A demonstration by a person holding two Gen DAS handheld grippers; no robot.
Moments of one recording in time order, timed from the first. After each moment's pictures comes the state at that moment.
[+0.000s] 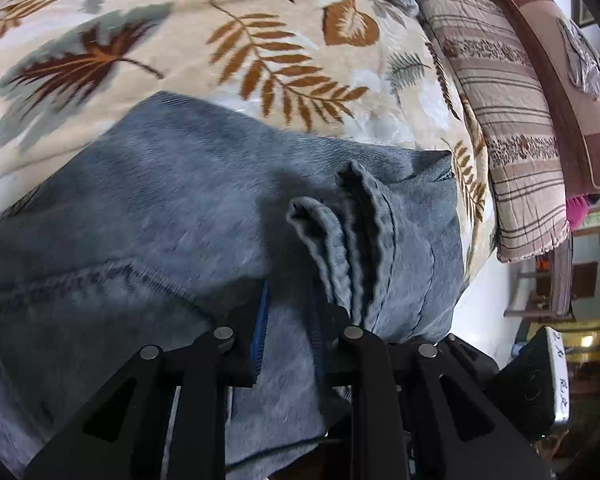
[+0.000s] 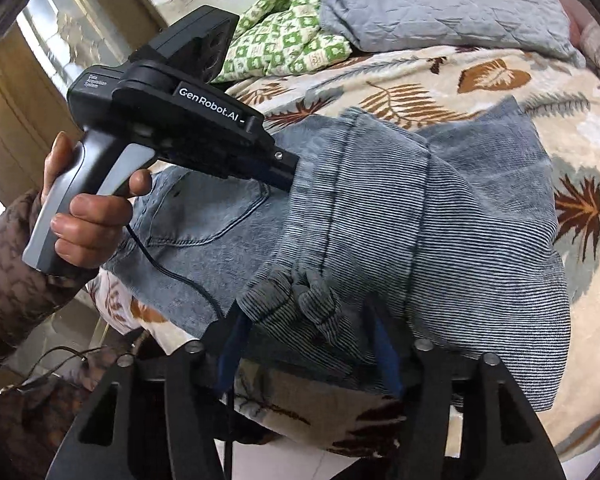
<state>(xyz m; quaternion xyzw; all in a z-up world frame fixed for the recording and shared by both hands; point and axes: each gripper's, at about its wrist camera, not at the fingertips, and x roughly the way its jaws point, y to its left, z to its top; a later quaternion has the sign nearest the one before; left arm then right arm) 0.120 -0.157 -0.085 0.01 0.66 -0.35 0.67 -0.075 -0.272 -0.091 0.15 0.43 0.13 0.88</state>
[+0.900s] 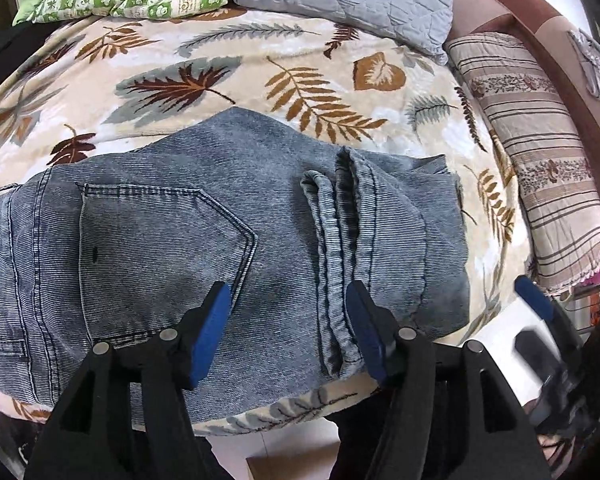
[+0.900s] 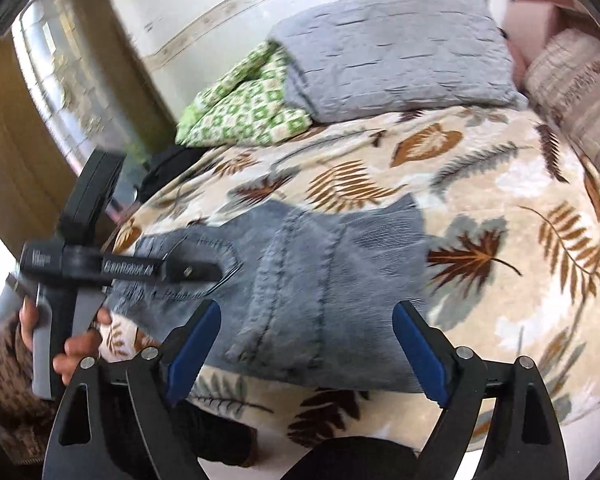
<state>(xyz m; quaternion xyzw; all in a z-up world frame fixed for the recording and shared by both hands) 0.045 -0.133 -0.042 0.02 0.57 -0.24 0.78 -0.120 -0.348 -0.025 0.18 0.36 0.05 0.91</state>
